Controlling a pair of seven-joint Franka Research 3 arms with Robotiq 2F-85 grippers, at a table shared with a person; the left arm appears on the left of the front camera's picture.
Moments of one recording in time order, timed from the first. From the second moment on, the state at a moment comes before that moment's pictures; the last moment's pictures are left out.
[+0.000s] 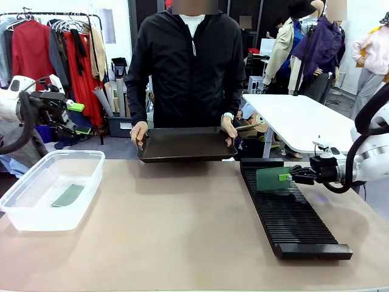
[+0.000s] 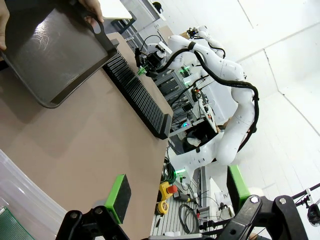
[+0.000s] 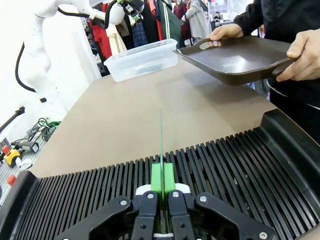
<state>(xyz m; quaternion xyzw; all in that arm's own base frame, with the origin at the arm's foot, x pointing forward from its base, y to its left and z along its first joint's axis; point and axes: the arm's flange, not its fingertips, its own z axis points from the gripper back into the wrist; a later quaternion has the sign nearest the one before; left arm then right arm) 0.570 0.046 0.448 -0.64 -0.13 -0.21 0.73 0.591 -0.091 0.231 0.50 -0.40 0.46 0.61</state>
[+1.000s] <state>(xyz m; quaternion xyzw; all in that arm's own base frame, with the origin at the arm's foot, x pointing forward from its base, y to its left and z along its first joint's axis) 0.570 0.046 0.448 -0.64 -0.13 -0.21 0.73 0.597 -0.093 0.219 0.51 -0.40 0.46 0.61</state>
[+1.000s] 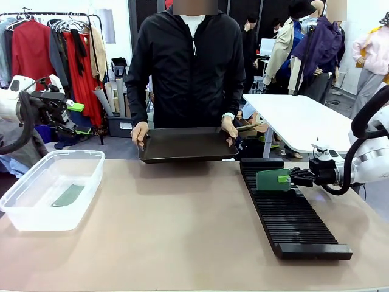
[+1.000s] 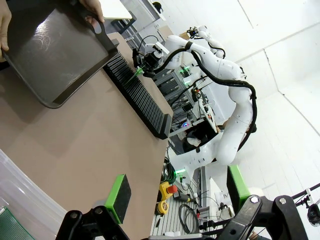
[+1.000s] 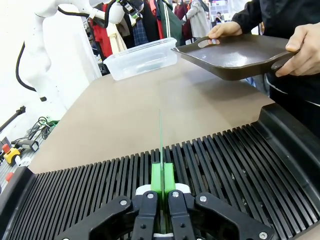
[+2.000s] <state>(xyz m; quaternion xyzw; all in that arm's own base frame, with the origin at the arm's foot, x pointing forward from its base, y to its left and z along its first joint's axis) 0.570 0.046 0.448 -0.64 -0.13 -0.21 0.73 0.595 -0.096 0.217 0.50 -0.41 0.47 0.59</state>
